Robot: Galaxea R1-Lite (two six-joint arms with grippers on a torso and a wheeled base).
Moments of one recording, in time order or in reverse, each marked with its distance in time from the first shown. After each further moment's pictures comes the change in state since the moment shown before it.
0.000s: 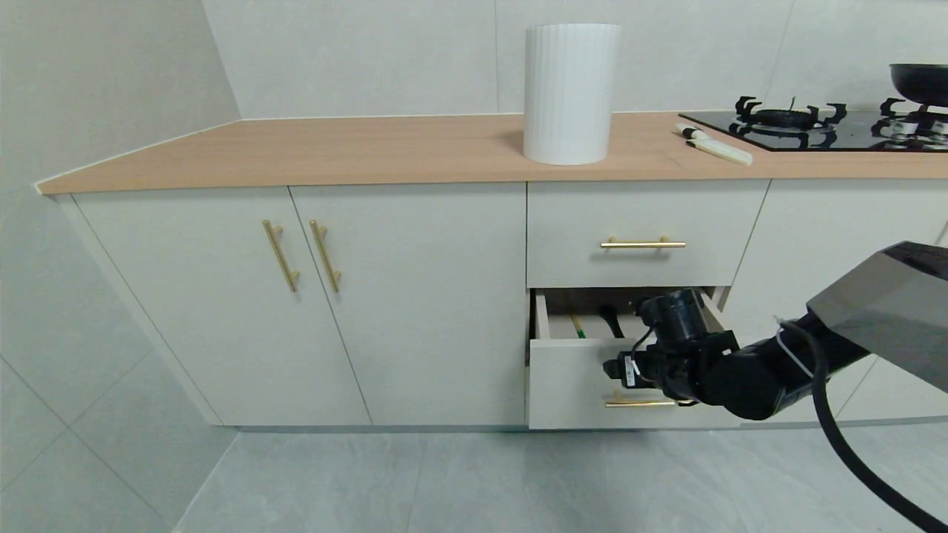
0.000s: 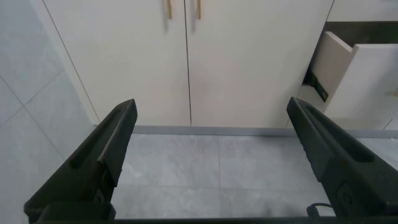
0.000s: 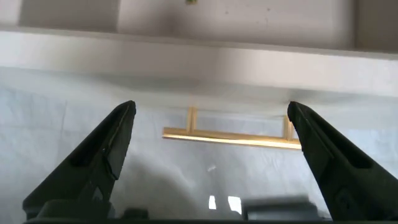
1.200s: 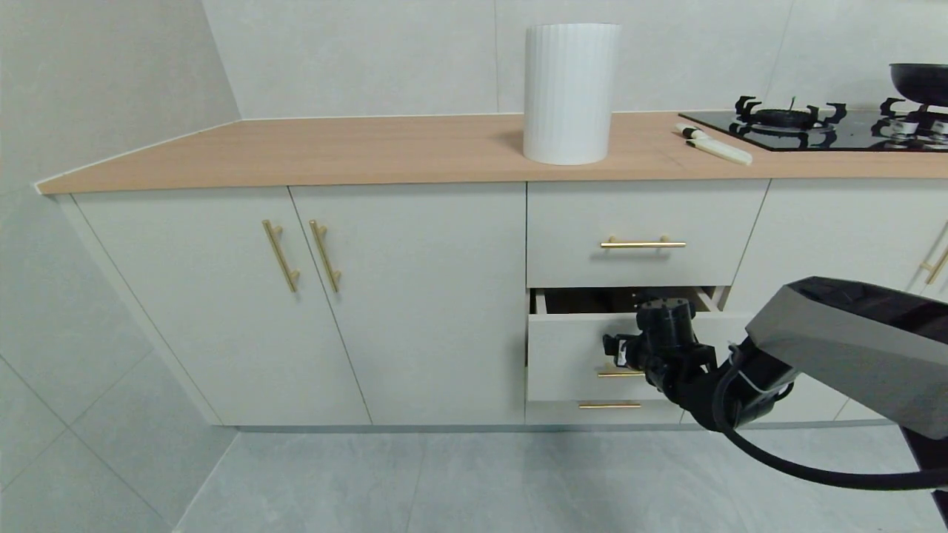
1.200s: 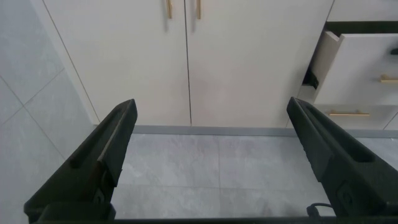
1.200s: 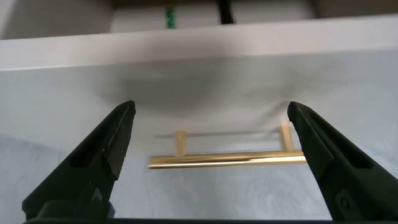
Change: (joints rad) left arm 0.000 0.000 0.000 0.000 0.000 0.000; right arm -0.049 0.209 -0.076 -0.393 -0.103 -0.003
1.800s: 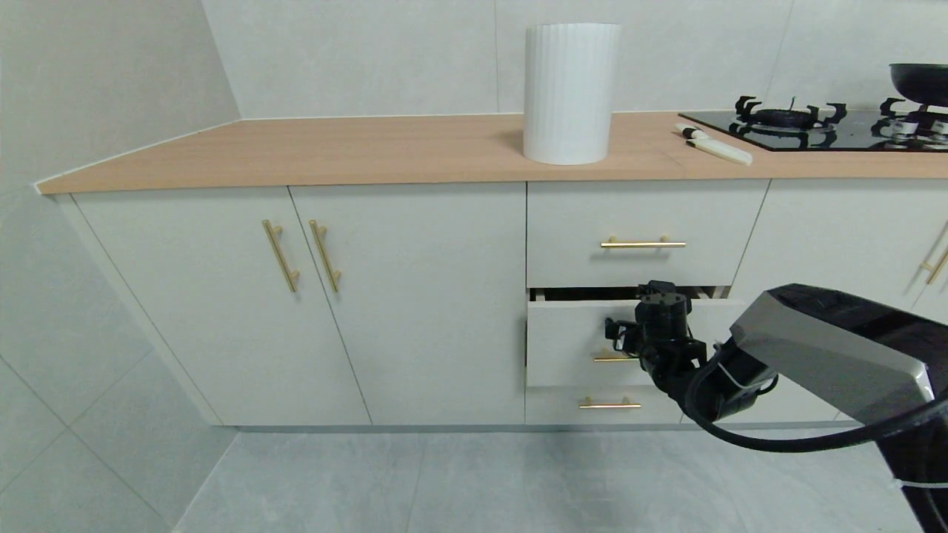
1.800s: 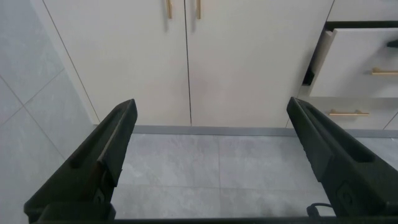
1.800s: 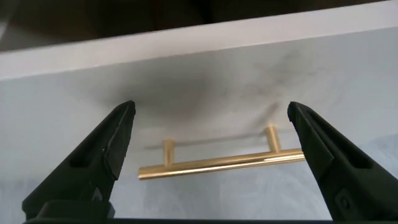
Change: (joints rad) left arm 0.000 0.000 0.000 0.000 0.000 0.000; right arm -0.032 0.098 -0.130 -0.080 -0.050 0.006
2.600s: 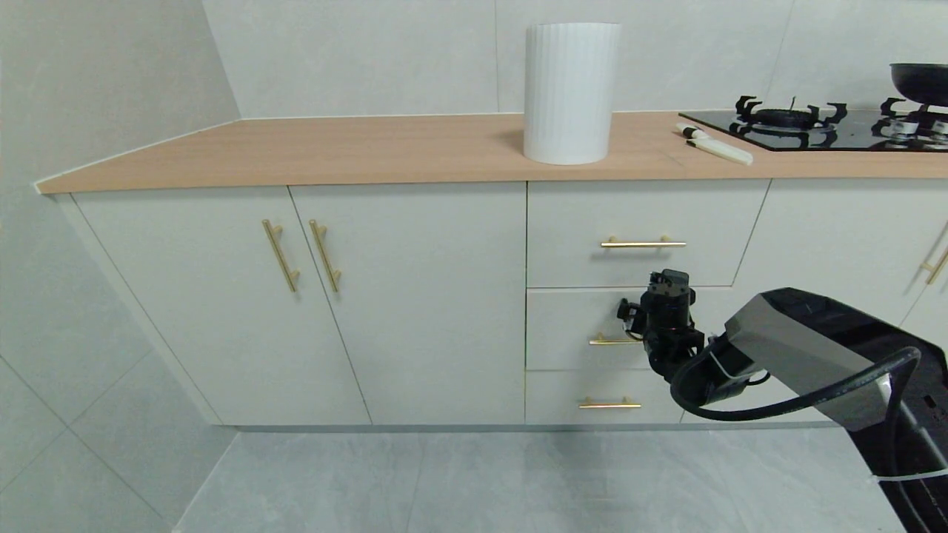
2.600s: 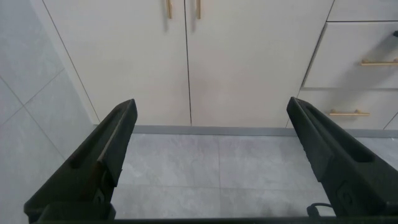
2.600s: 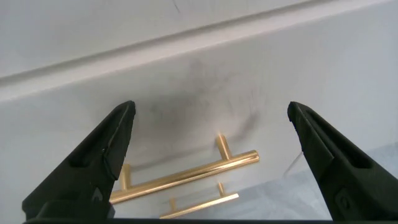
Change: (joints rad) left arm 0.000 0.000 0.000 0.000 0.000 0.000; right arm -0.057 0.098 -0.183 -0.017 -0.089 0.009
